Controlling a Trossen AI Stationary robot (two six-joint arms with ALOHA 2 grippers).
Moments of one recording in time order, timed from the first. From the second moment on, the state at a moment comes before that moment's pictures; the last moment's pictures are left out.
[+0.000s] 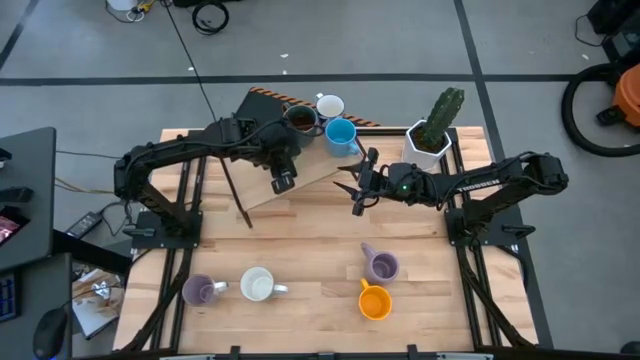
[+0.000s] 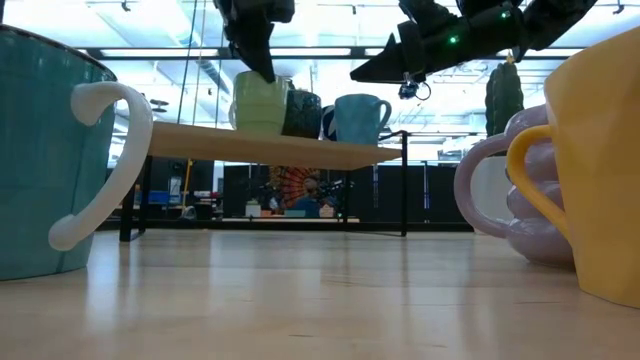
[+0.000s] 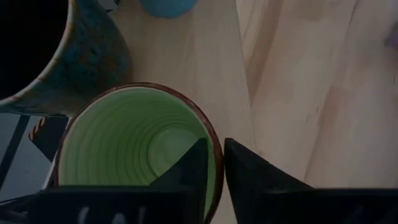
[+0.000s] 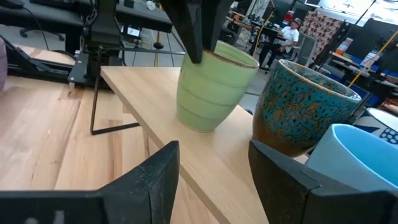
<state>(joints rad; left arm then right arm) 0.26 1.58 1.63 -1.09 -0.16 0.00 -0.07 1.32 0.68 0.50 0.29 -0.29</state>
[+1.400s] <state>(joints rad) 0.44 1.52 1.63 -1.21 -0.03 0.35 -0.07 1.32 0.68 0.50 0.29 -0.26</state>
